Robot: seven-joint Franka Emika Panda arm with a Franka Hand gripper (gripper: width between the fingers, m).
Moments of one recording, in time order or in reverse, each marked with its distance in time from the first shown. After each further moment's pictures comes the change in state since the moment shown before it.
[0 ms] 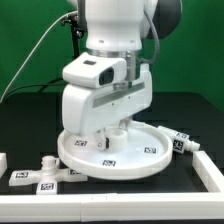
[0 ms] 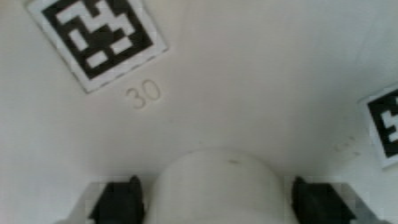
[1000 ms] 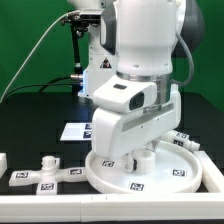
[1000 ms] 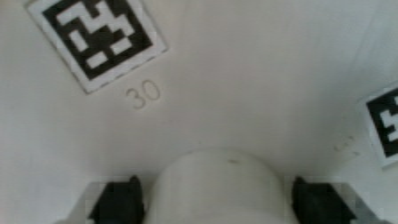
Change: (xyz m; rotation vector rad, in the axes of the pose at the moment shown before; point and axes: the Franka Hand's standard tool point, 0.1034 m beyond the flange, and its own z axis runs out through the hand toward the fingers) arm 0.043 -0.016 0.031 -0.002 0.011 0.056
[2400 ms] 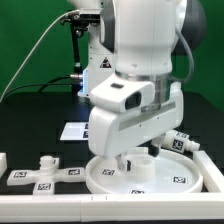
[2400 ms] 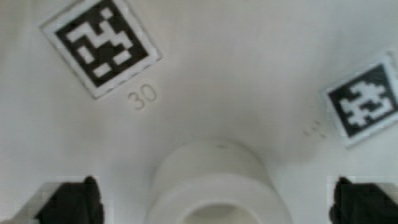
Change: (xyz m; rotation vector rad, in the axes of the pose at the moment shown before) arm 0.002 -0.001 -0.023 0.014 -0.010 0.069
